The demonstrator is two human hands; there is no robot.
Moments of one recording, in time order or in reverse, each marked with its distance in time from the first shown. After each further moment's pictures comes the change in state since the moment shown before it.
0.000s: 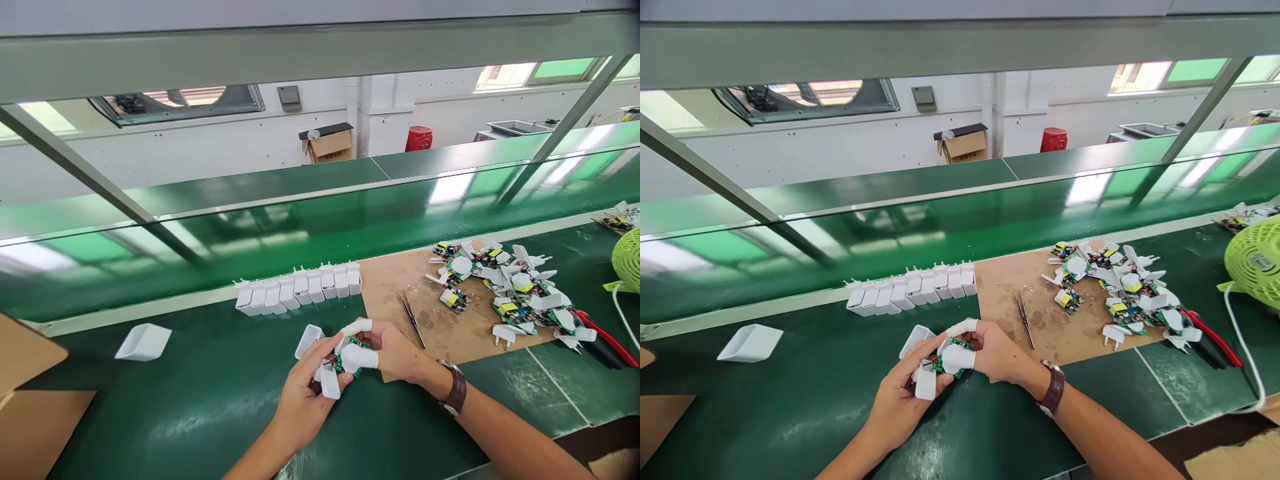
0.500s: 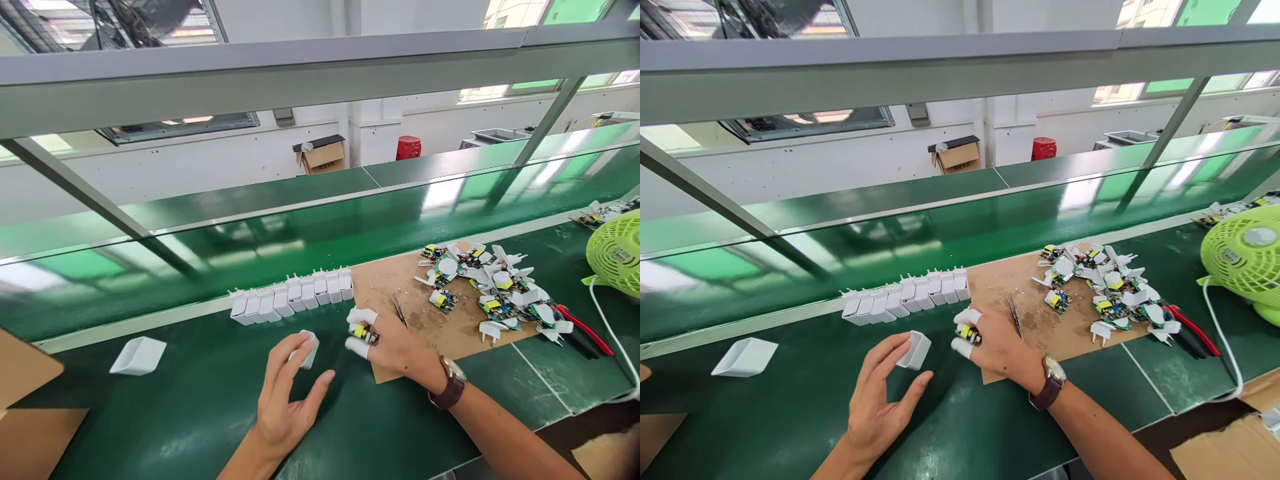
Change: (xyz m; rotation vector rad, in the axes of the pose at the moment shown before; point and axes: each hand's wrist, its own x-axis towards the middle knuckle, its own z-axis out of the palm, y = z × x) left_hand 0.004 0.011 -0.012 0.487 0.273 0.540; right_hand -0.013 -0.025 -0.017 -0.826 0.225 -0.357
